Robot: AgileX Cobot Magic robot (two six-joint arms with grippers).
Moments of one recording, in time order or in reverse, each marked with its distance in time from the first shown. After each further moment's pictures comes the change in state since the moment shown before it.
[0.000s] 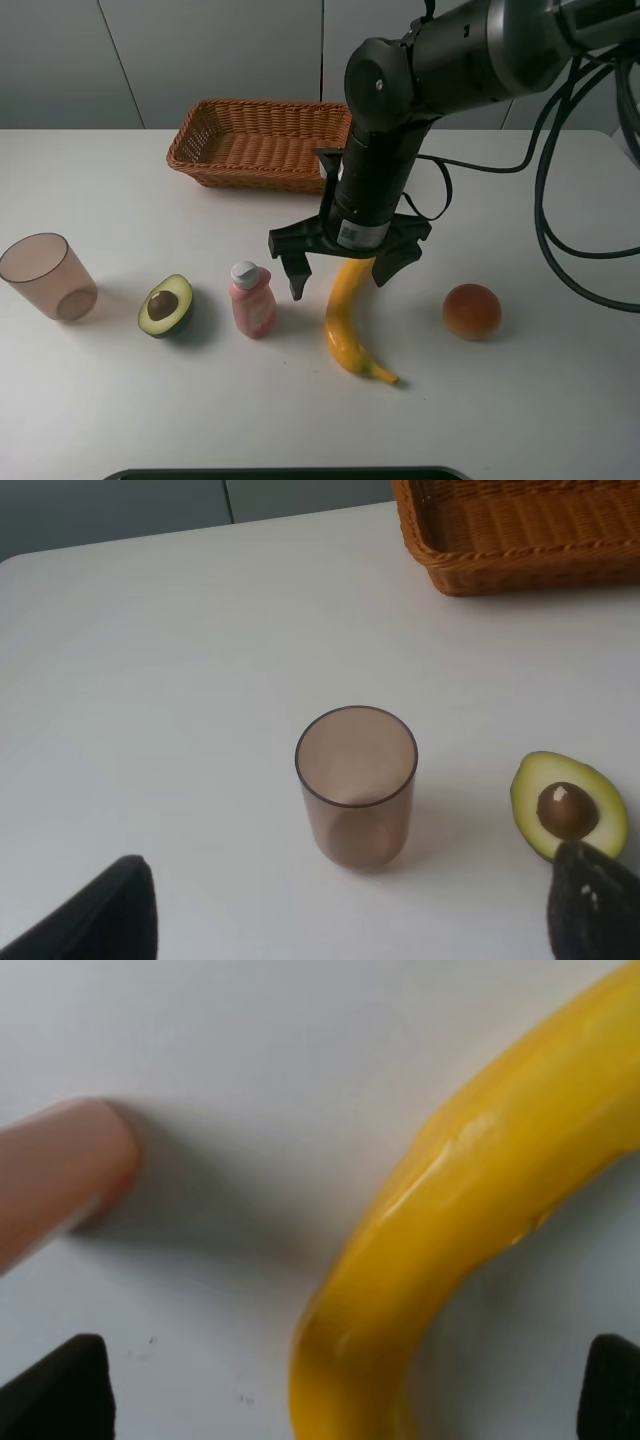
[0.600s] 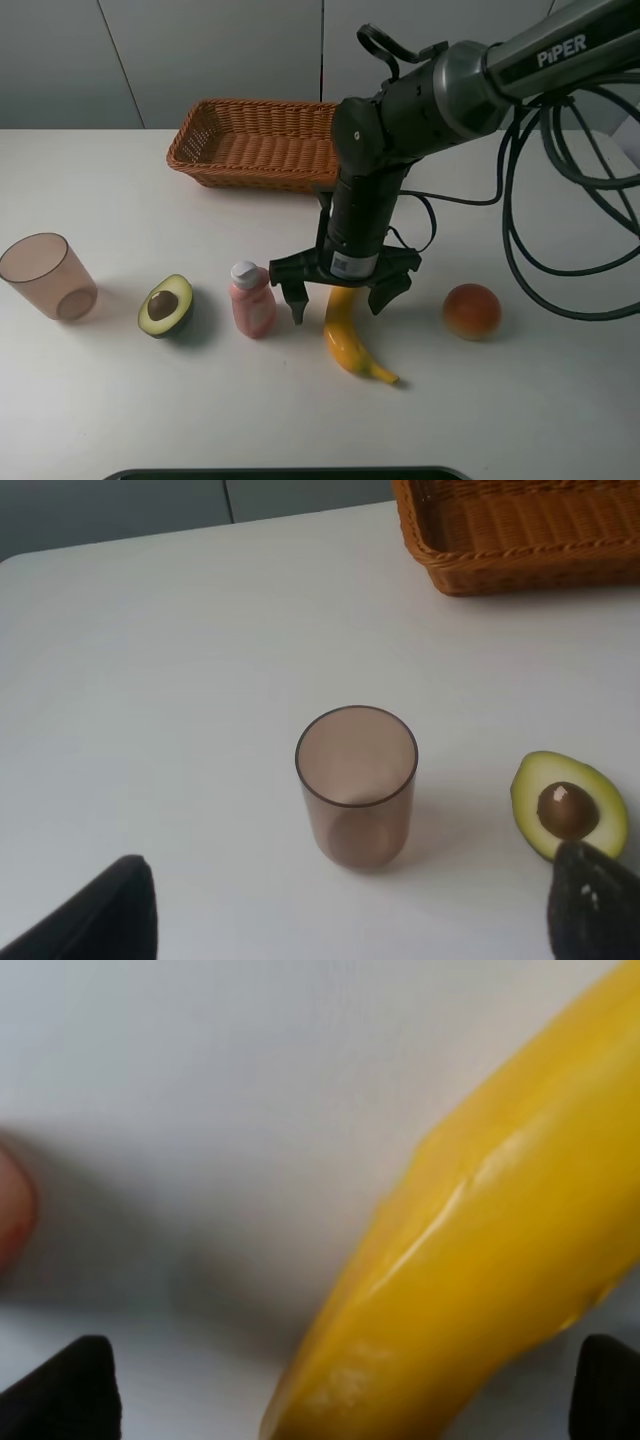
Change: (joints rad) left arm 0.000 0.000 0.000 0.000 0.000 0.000; right arm 0.000 0.119 0.007 0.037 -0.050 0.014
